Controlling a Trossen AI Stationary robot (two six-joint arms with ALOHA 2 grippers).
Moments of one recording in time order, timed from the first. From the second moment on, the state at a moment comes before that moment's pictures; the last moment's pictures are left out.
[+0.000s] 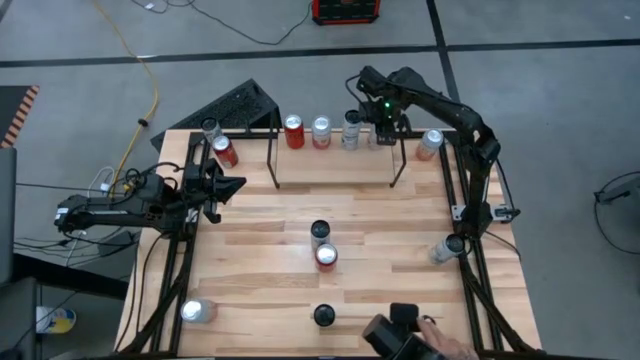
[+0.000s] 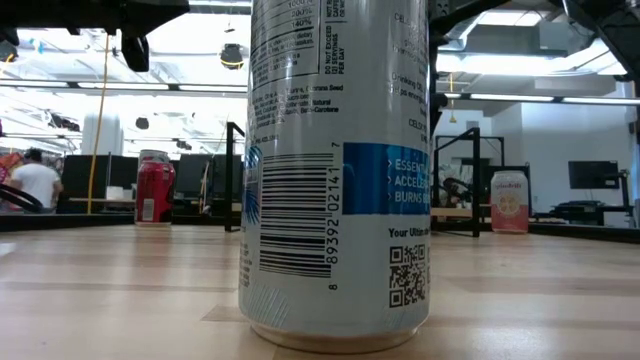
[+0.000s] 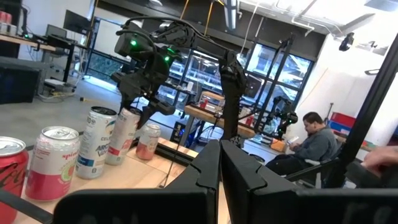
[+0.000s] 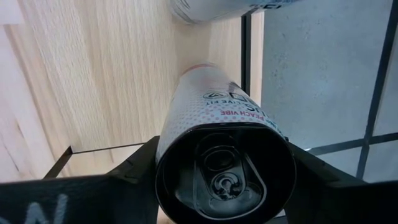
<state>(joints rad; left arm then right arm) 0.05 0.33 0.30 0.35 -0.23 -0.28 -0.73 1.94 1.94 -1.38 0.16 -0.68</state>
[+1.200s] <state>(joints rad) 0.05 0.33 0.30 0.35 -0.22 -0.28 -0.72 1.94 1.94 -1.35 0.19 -0.64</state>
